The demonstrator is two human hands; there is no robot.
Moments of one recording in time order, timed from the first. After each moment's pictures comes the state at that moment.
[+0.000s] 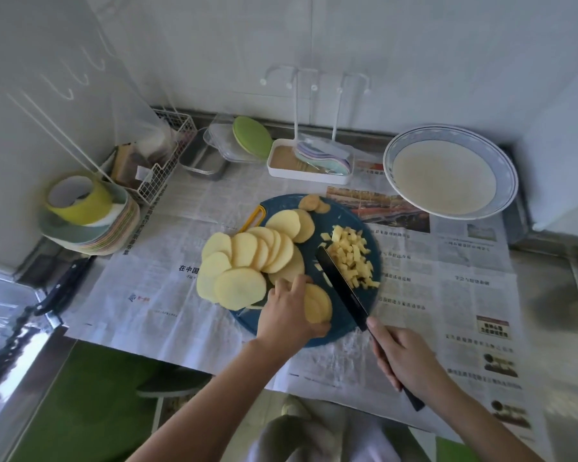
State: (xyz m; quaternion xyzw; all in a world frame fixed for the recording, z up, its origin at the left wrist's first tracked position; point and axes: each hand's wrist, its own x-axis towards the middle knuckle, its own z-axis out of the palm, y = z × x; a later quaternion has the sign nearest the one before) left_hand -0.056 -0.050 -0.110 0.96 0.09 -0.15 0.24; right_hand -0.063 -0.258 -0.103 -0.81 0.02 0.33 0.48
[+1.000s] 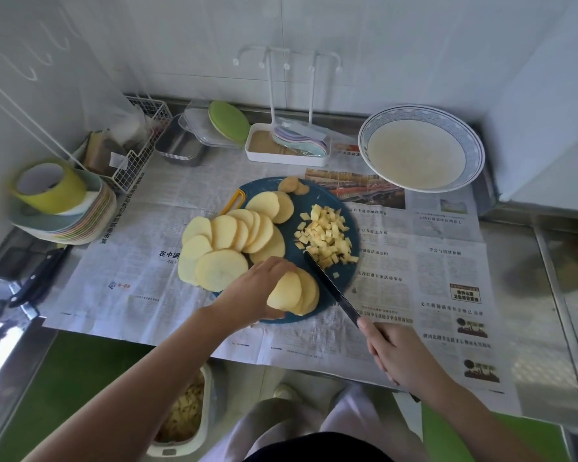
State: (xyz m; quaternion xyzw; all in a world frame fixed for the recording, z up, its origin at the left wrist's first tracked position) left_hand -0.057 -0.012 -0.107 0.96 -0.14 -0.15 0.20; right_hand -0.097 -0.282 -0.105 -0.86 -0.01 0.29 0.42
